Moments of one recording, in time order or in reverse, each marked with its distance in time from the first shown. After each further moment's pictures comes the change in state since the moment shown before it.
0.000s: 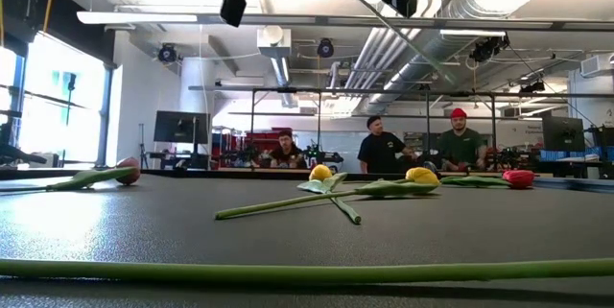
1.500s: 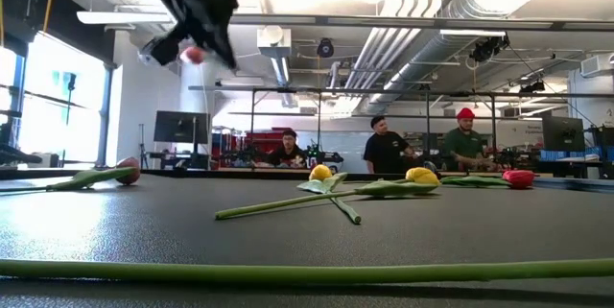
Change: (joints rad) left arm 0.217 -0.192 -0.002 -0.910 -0.134 -0.929; right arm 0.332 -0.085 0.000 -0.213 0.437 0.223
